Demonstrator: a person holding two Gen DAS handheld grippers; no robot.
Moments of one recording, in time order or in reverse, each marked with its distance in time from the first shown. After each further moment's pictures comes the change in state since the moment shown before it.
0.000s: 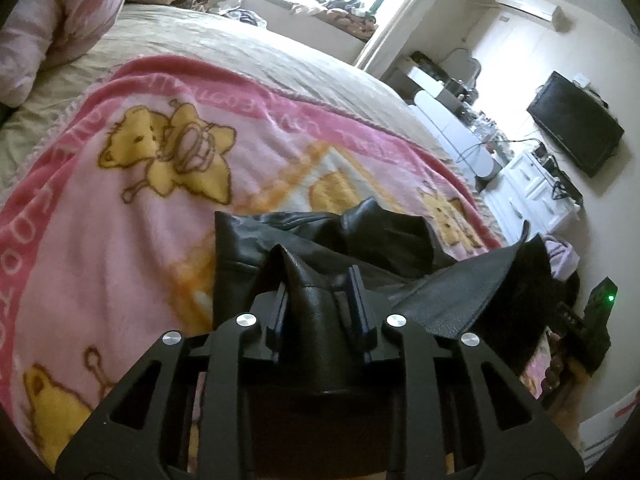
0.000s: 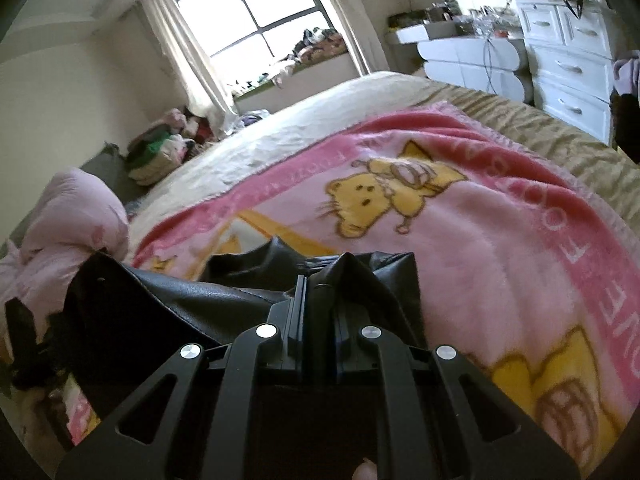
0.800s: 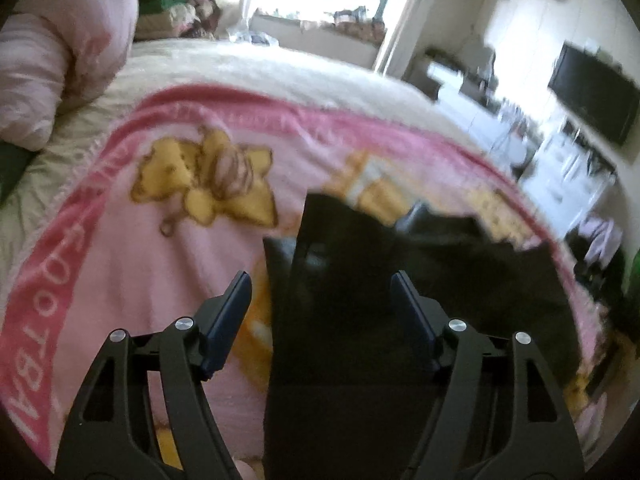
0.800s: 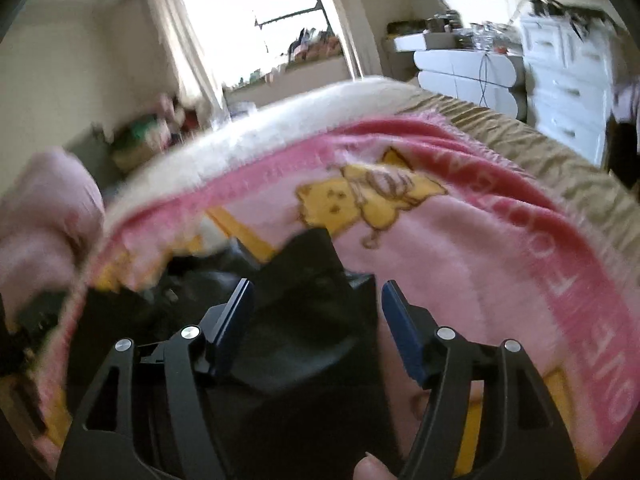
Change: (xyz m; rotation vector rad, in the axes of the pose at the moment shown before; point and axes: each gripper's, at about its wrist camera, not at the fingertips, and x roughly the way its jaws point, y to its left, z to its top) left arm 0.020 0.011 0.000 0.133 -0.028 0.156; right arm 0.023 -0.016 0.007 -0.118 0.022 -0.093
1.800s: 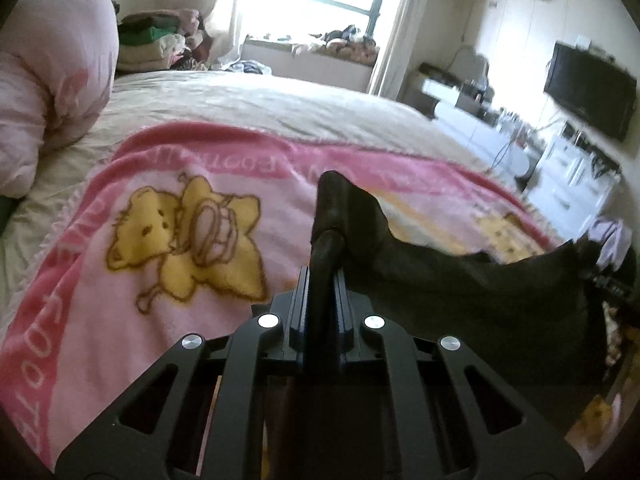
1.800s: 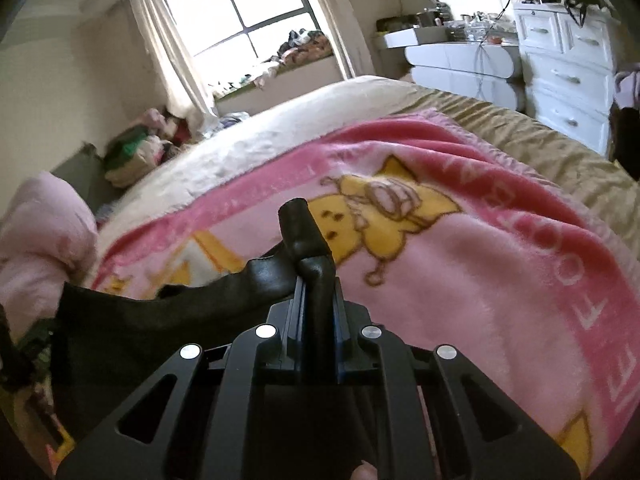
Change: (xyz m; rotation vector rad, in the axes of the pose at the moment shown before) left arm 0.037 -0.008 0.041 0.057 -0.109 0.029; right arm 0.044 -0.015 0.032 0.083 -0.033 0.001
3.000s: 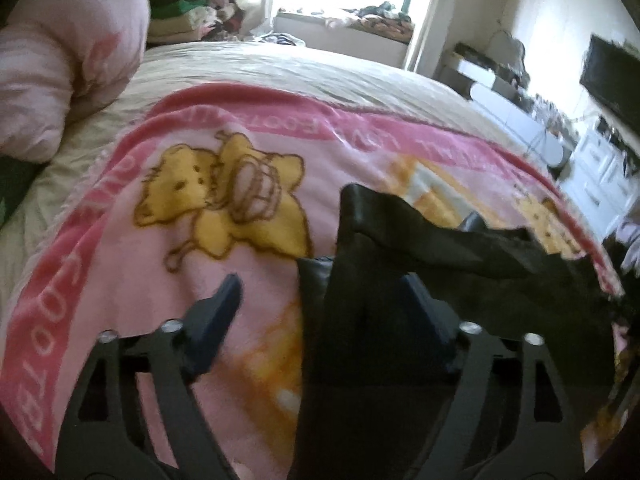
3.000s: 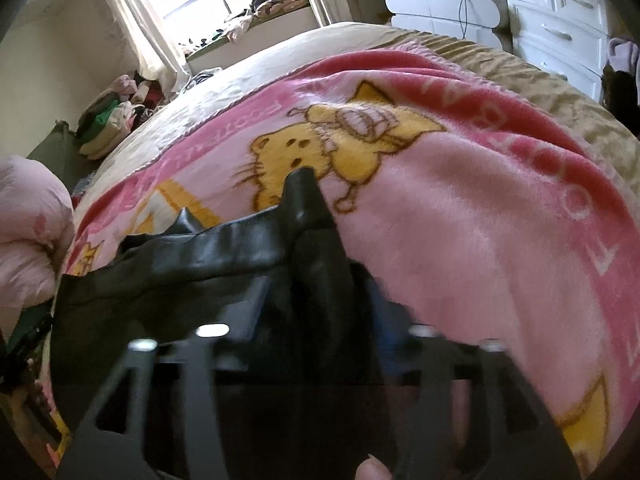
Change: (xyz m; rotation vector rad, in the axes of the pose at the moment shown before) left arm -0.003 0.024 -0.016 -0.083 0.081 0.094; right arm 0.027 -0.018 -0.029 0.056 0.191 -0.046
